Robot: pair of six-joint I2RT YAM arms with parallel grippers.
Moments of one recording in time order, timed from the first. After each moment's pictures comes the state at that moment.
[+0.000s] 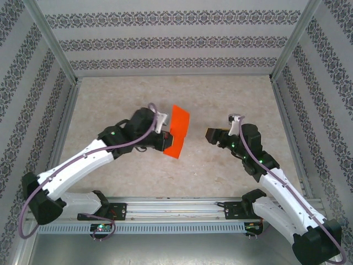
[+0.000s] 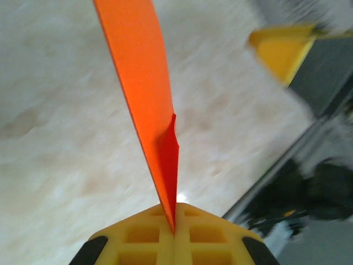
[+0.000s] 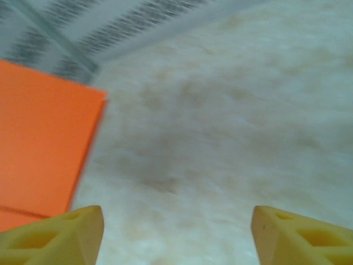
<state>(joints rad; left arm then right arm) -0.81 1.27 1.20 -0.74 0.15 -0.50 0.36 0.79 0.57 -0.22 -0.20 0.53</state>
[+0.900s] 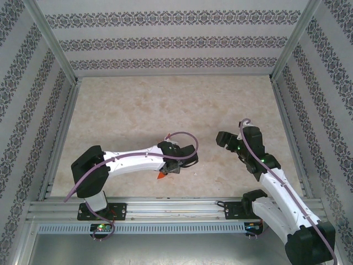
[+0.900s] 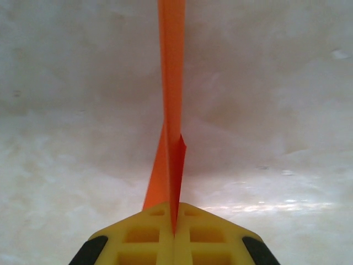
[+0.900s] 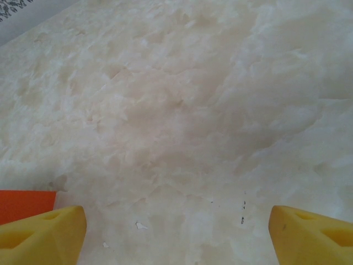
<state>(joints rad) -1.09 1.72 1.24 -0.98 -0.35 -1.03 0.23 0.80 0.52 -0.37 -0.08 0.53</state>
